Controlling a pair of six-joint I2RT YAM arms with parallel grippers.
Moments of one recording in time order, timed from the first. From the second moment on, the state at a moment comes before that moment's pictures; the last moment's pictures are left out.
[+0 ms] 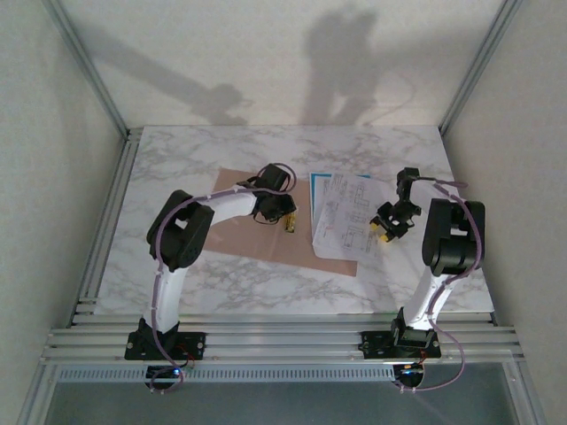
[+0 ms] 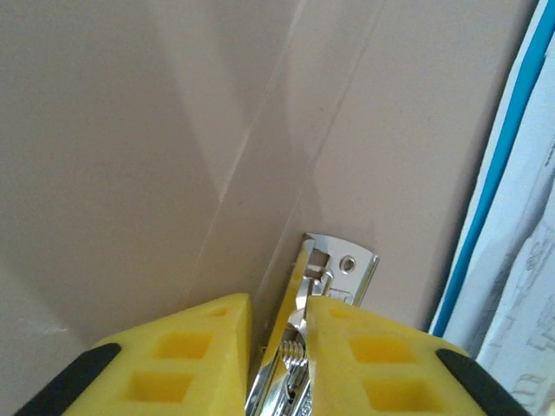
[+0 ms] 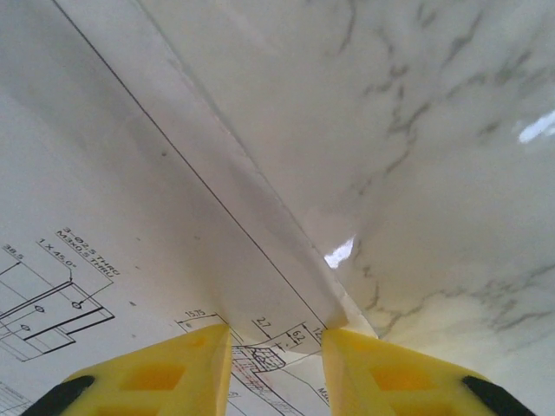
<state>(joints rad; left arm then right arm) -0.58 2.13 1.43 -0.30 0.16 -1.00 -0.05 1.87 1.17 -0.86 -0.28 0.74</state>
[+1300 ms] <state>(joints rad) -0.62 2.01 1.45 -0.31 0.15 -1.08 -0.03 1.72 1.14 -0.86 -0.32 0.76</state>
